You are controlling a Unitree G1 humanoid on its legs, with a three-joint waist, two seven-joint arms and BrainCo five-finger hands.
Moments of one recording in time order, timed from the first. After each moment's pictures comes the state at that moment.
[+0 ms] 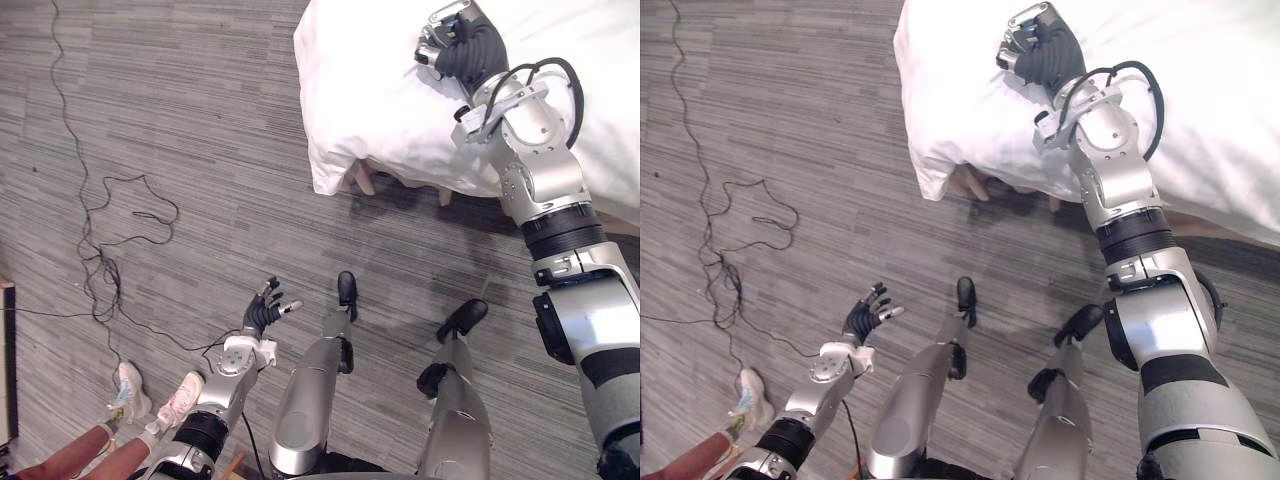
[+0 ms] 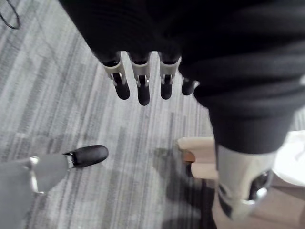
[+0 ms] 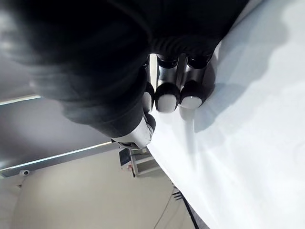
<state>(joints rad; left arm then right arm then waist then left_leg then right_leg) -0.06 0.22 -0.22 0.74 -0.32 -0.30 0.07 -0.95 -0.46 0.27 0.74 0.44 -0.17 0.43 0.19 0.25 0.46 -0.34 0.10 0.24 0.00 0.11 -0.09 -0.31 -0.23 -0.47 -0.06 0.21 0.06</state>
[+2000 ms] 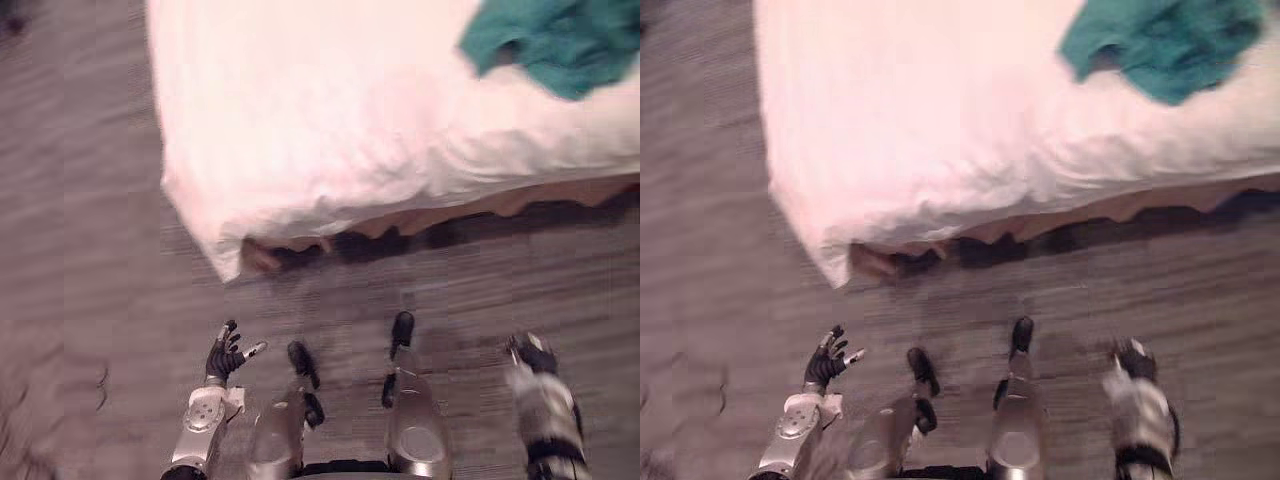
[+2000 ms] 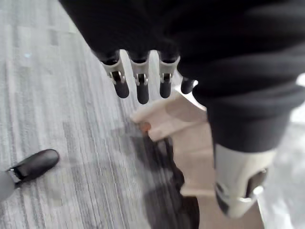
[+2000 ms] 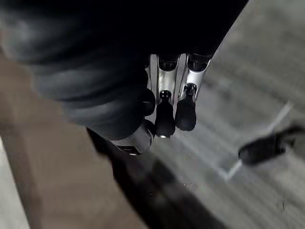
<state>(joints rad) 0.07 0.20 -0.06 0.70 0.03 -0.30 0.07 0.27 -0.23 -0.49 0.80 0.59 -0.09 0.08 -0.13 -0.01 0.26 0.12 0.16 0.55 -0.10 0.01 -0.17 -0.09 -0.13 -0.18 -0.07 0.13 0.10</state>
